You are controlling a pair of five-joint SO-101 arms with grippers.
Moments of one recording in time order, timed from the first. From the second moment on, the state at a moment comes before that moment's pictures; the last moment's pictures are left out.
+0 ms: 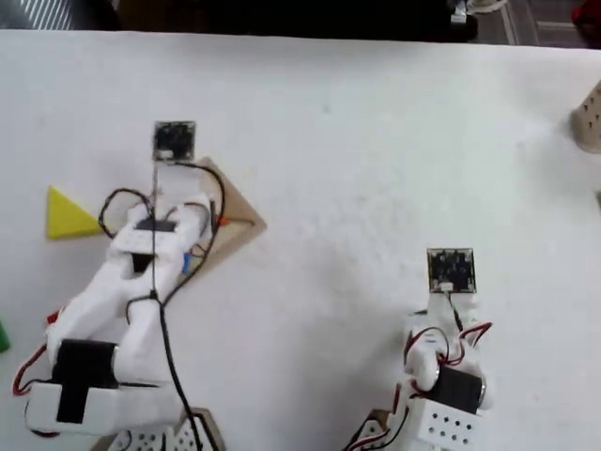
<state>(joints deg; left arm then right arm) -2.3 -5.8 50.5 18.2 5.5 13.9 -102.5 95.2 66.9 21.3</state>
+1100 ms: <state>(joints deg) -24.0 10.2 23.4 33.3 34.9 -46.5 -12.3 37.0 36.5 22.0</state>
